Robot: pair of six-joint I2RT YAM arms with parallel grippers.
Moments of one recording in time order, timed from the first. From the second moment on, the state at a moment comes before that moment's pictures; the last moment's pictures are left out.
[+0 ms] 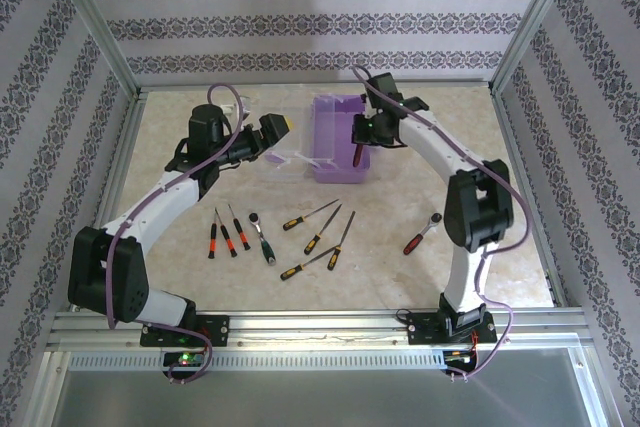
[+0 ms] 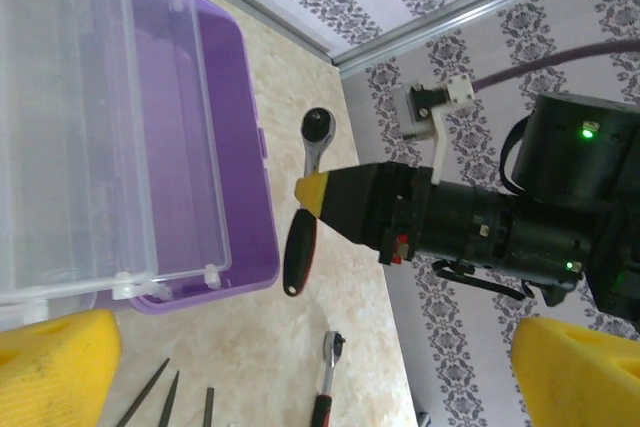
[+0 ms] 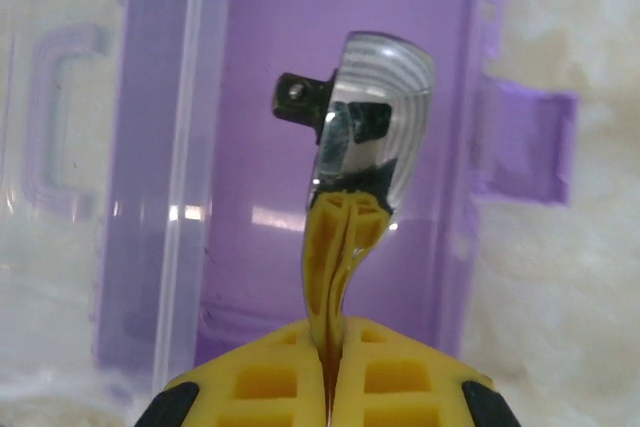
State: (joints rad) left arm -0.23 1.43 1.00 0.07 0.62 -0.86; right arm 0.34 1.96 1.68 -0.74 -0.14 0.39
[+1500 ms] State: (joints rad) left arm -0.22 1.43 1.00 0.06 0.63 -0.88; right arm 0.34 2.51 2.28 -0.95 -0.21 0.39
